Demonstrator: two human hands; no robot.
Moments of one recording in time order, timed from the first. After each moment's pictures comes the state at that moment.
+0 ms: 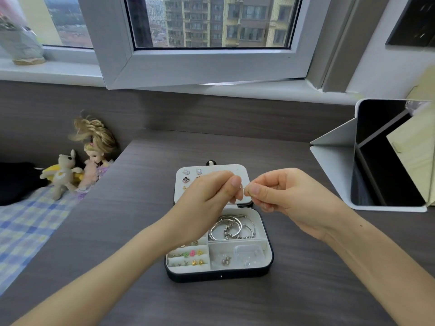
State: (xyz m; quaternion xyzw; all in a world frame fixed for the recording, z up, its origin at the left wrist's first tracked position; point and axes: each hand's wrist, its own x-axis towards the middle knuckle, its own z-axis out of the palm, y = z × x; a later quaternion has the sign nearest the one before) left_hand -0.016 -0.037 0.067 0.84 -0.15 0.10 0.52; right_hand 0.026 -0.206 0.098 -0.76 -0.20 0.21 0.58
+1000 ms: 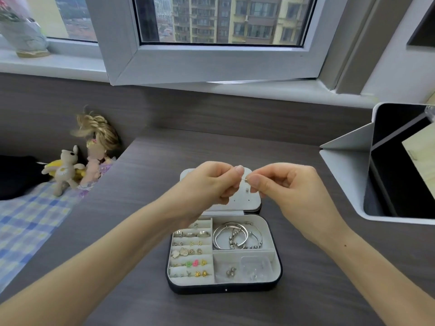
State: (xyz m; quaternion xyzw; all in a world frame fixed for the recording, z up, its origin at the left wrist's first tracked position) left_hand 0.009 -0.027 0.085 0.78 -0.03 -0.04 0.63; right_hand 0.036 -0.190 0.091 -0.78 -0.26 0.01 0.57
